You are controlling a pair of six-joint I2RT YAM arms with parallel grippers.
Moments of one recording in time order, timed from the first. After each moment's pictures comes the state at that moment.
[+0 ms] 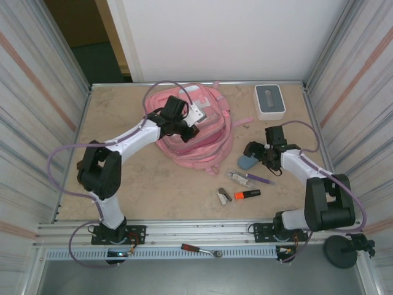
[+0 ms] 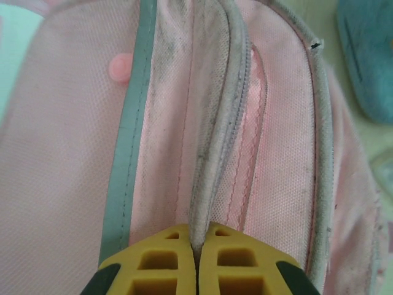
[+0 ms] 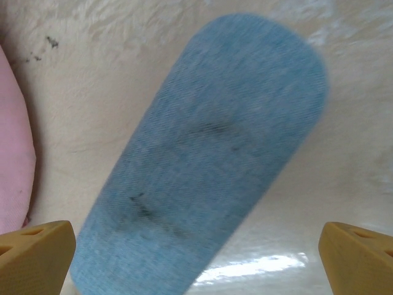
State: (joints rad) left arm -0.55 1.79 1.38 -0.42 0.30 0.32; right arm 0.16 1.38 0.71 -0.42 -0.06 0.60
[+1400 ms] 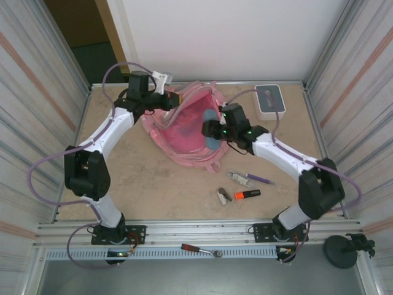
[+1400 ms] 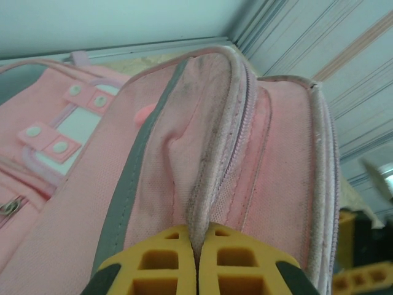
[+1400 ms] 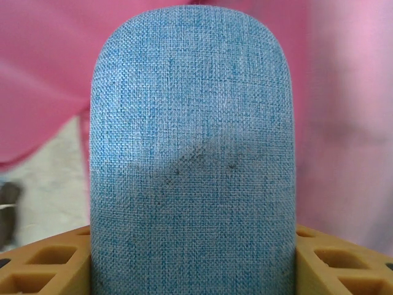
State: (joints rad) left arm -0.29 1.74 1.52 -0.31 0.62 -0.20; right arm 0.59 1.56 1.14 -0.24 -0.12 0.64
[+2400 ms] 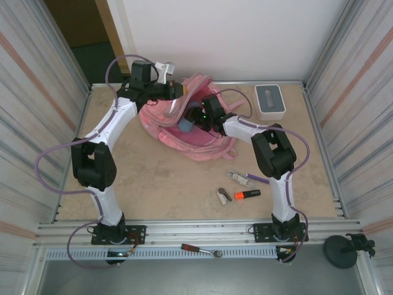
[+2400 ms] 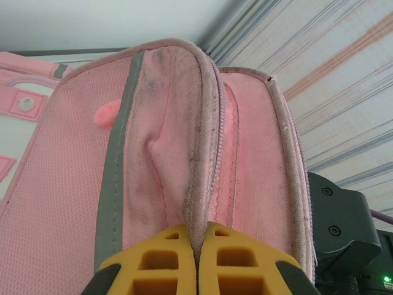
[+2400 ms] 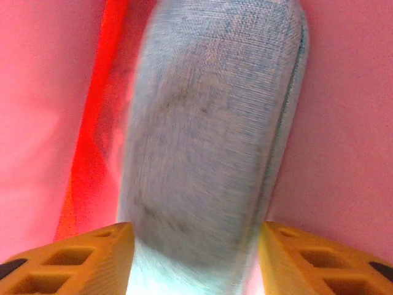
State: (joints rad) left arm -0.28 1.86 1.72 -0.37 0.72 -0.30; right arm 0.56 2.11 1.52 -0.04 -0.20 0.96
